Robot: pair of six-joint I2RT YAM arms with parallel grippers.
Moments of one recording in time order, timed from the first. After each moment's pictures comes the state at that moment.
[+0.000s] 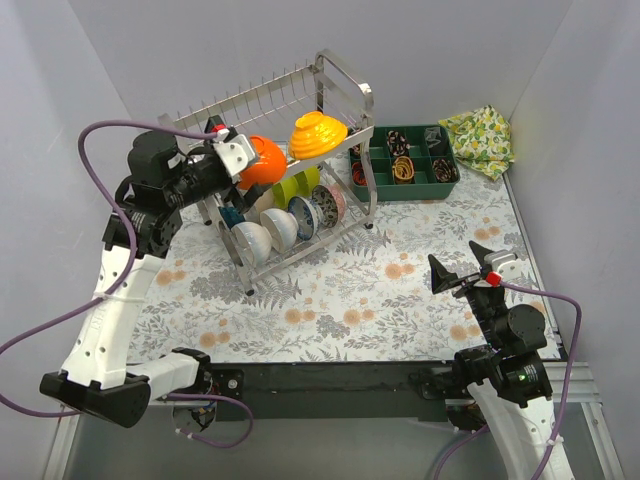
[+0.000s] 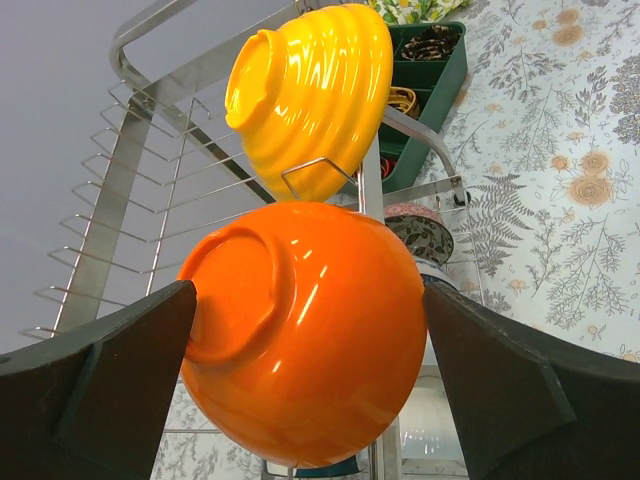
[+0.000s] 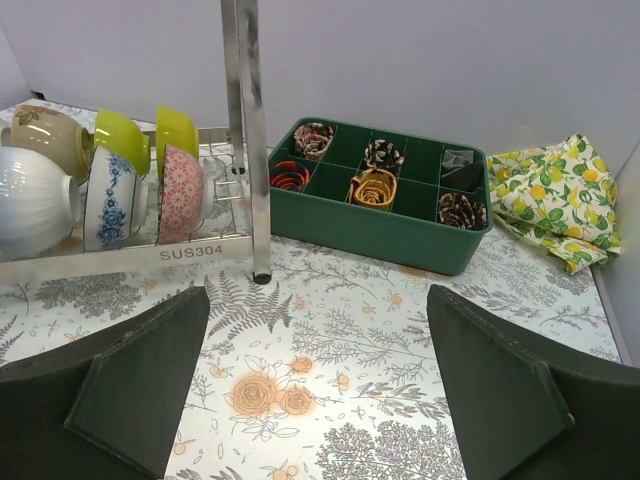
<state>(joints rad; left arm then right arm) -0.29 1.15 1.51 -0.55 0.58 0.61 0.30 0.01 0.36 -0.18 -0.05 -0.05</state>
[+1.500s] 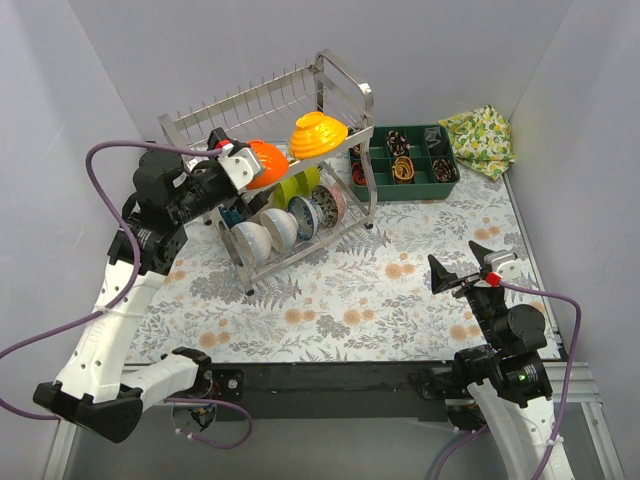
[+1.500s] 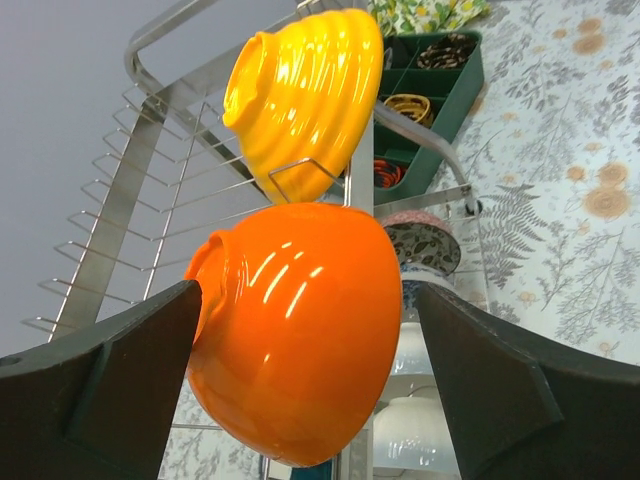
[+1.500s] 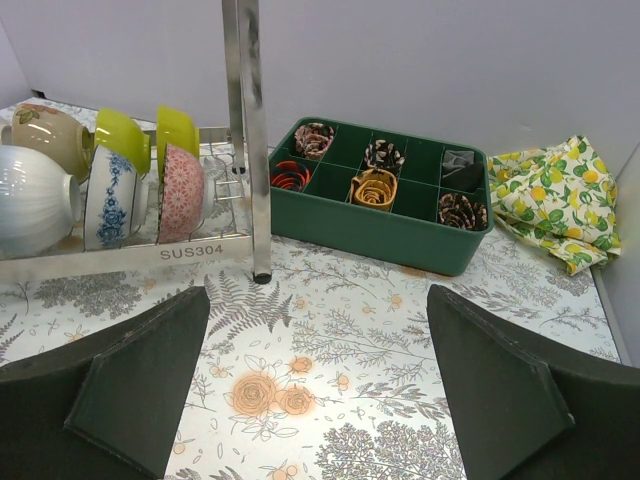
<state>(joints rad) -0.35 1.06 1.39 -0.44 0.50 0.59 0.30 0.01 0.36 -0.18 -0.05 -0.06</state>
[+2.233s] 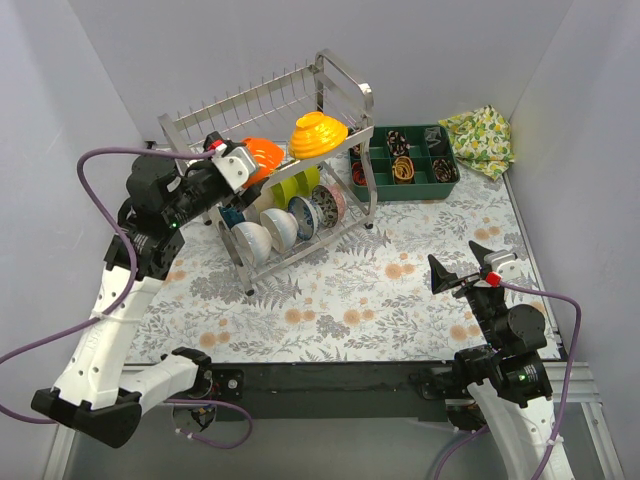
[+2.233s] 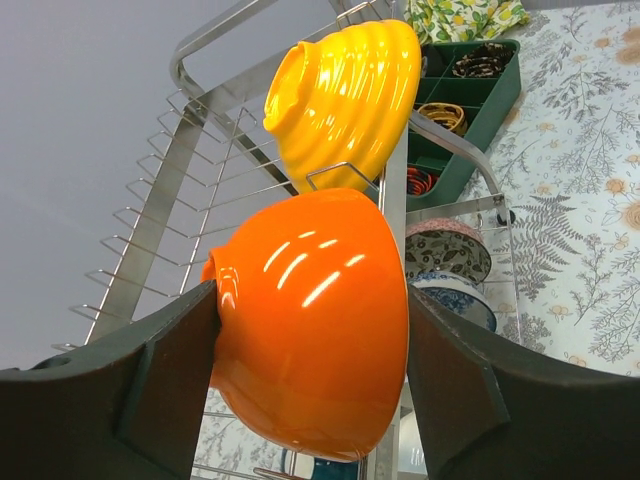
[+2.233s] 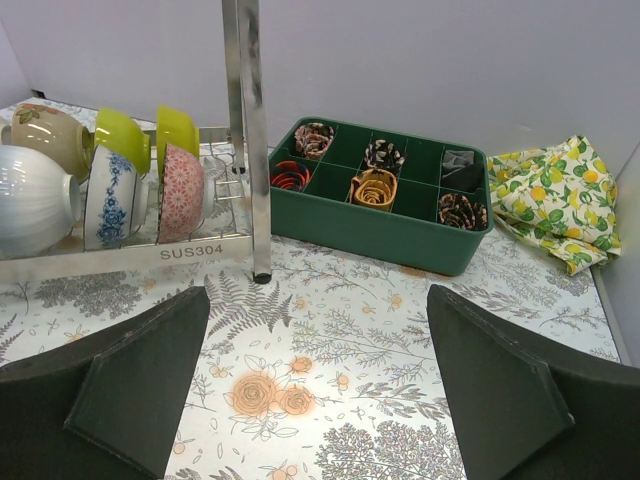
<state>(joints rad) -0.36 1.04 1.37 -0.39 0.45 0.59 0.30 0.01 0.36 -0.19 -0.05 -0.06</state>
